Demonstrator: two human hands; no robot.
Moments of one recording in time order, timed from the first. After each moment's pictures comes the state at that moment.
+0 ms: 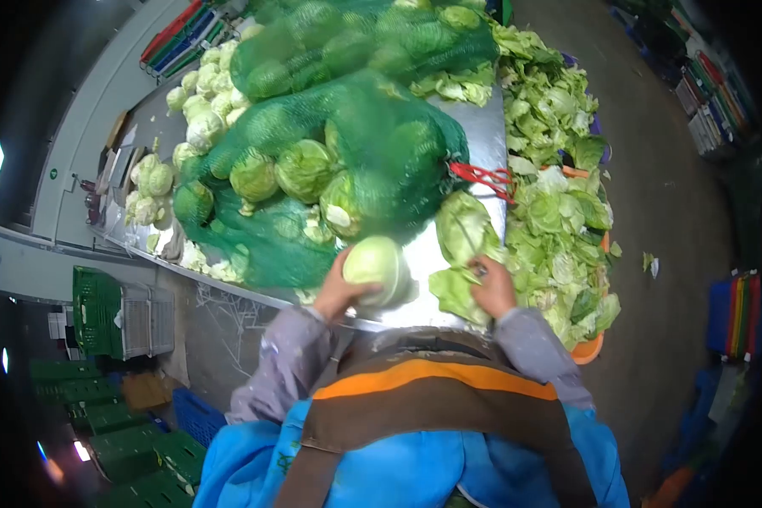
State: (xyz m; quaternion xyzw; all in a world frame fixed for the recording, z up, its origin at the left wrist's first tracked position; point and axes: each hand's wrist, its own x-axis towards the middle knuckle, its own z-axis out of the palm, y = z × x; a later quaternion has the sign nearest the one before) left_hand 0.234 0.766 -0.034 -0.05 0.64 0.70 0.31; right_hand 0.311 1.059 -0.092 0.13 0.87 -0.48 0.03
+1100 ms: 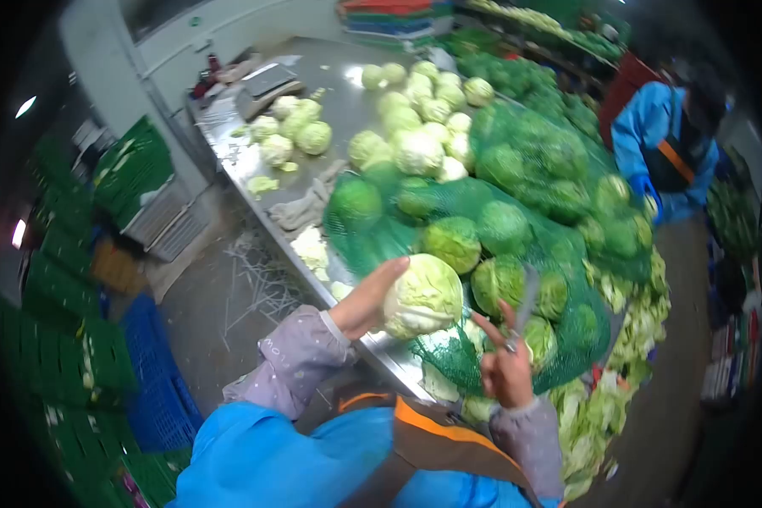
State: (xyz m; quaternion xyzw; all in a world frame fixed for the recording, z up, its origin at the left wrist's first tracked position) left_hand 0.161 0.545 0.110 -0.07 0.50 0.85 0.16; right_hand 0.179 0.806 0.089 -0.04 0.55 -0.81 0.22
